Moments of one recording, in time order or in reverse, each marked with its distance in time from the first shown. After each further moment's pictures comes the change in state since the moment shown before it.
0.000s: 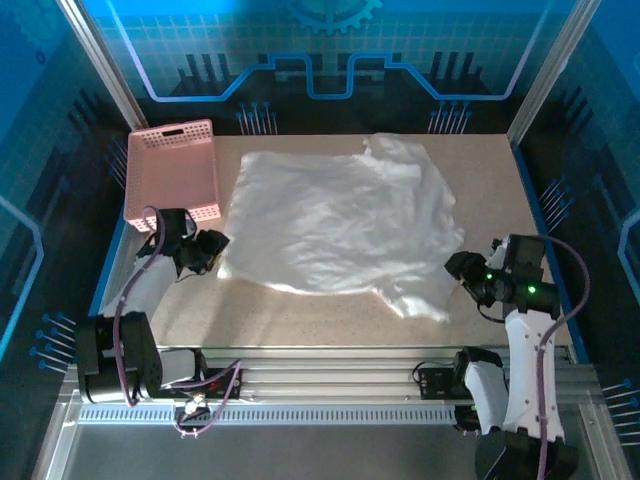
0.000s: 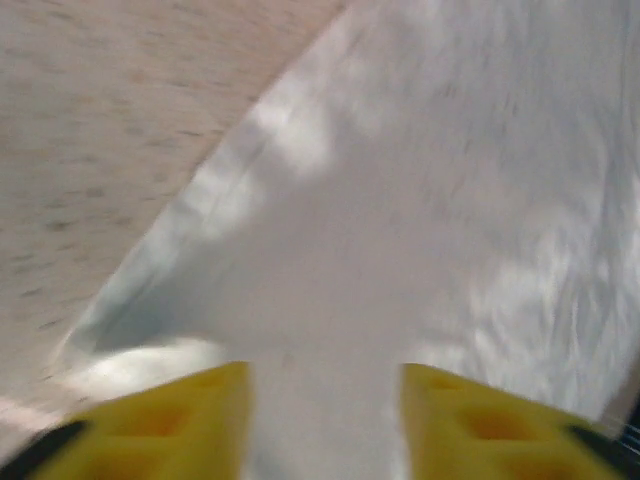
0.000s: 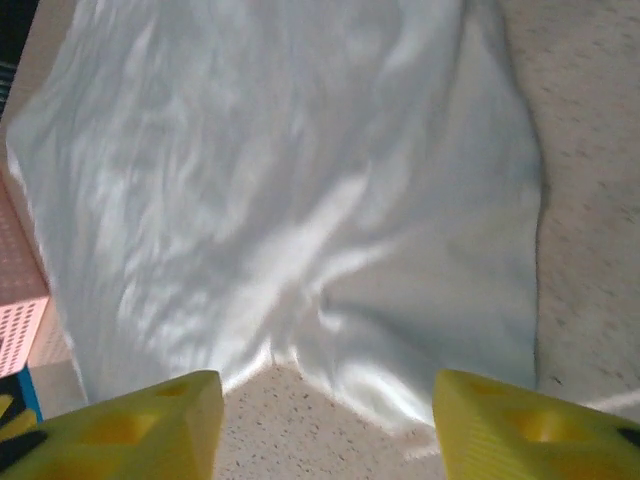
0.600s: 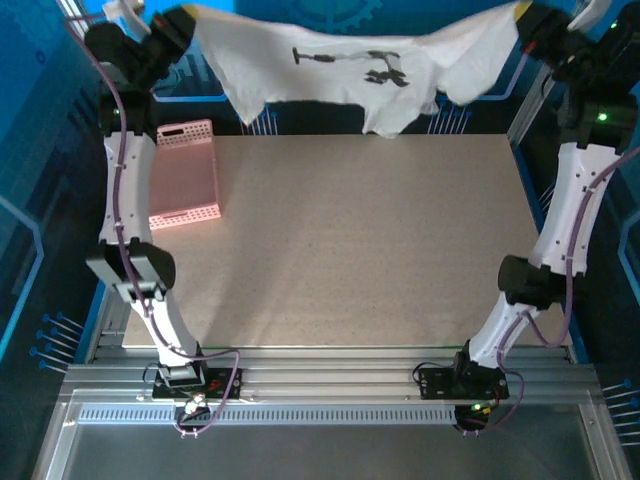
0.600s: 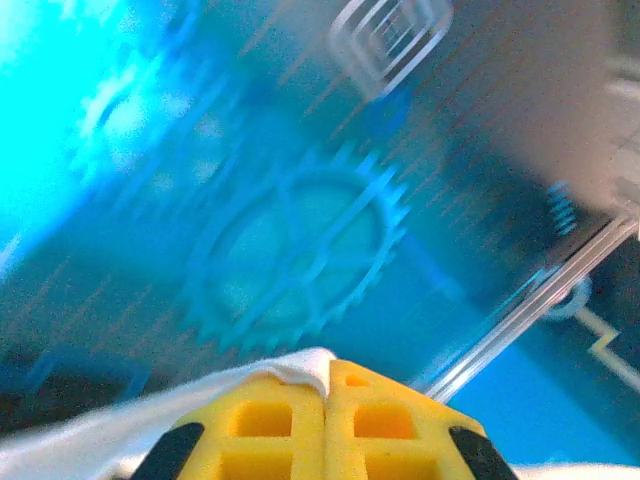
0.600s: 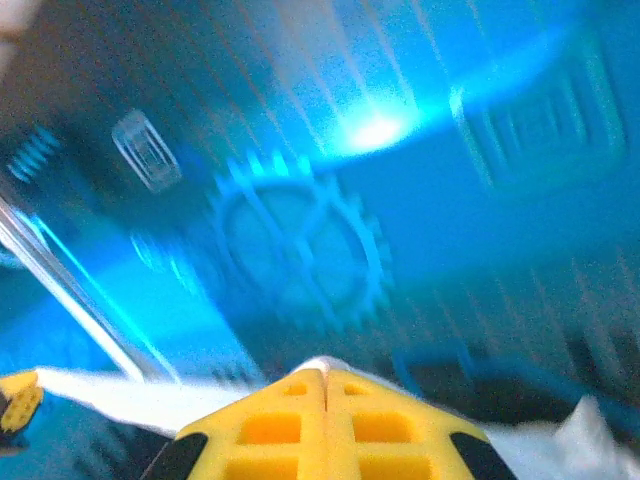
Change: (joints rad) left arm -0.018 0.616 1.405 0.433 0.249 -0.052; right arm 0.029 1.065 1.695 0.400 -0.251 -0.021
